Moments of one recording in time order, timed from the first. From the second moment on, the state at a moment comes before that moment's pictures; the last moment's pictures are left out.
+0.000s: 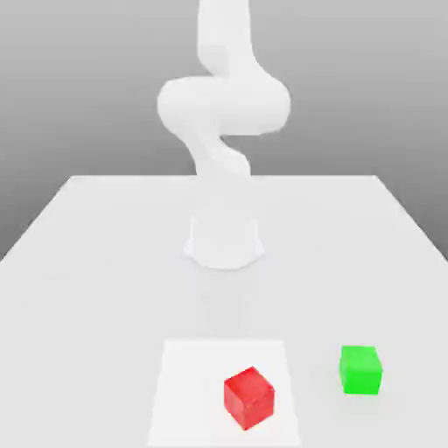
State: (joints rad) arm 0.02 -0.71 -0.01 -2.33 0.00 2.34 0.75
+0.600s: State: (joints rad) arm 0.13 -0.05 -0.06 -2.52 0.02 2.64 0.36
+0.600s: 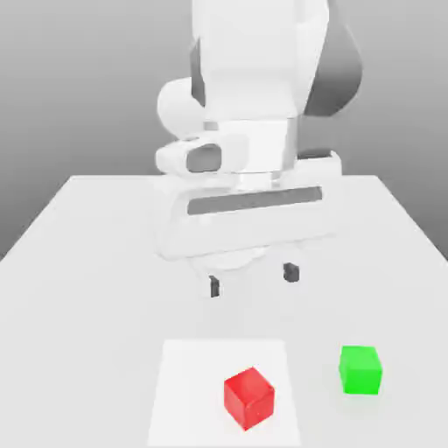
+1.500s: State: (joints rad) arm 0.21 0.10 0.02 -2.60 0.02 2.69 0.39
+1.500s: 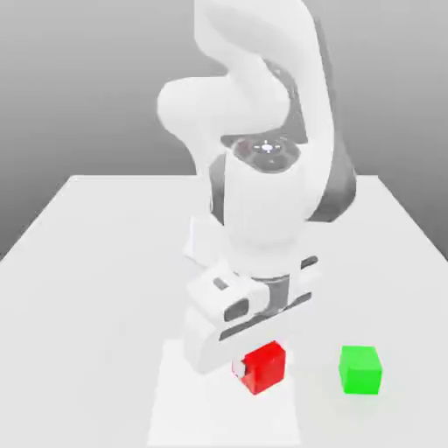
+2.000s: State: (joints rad) arm 0.41 0.18 0.08 -2.62 -0.04 2.80 0.68
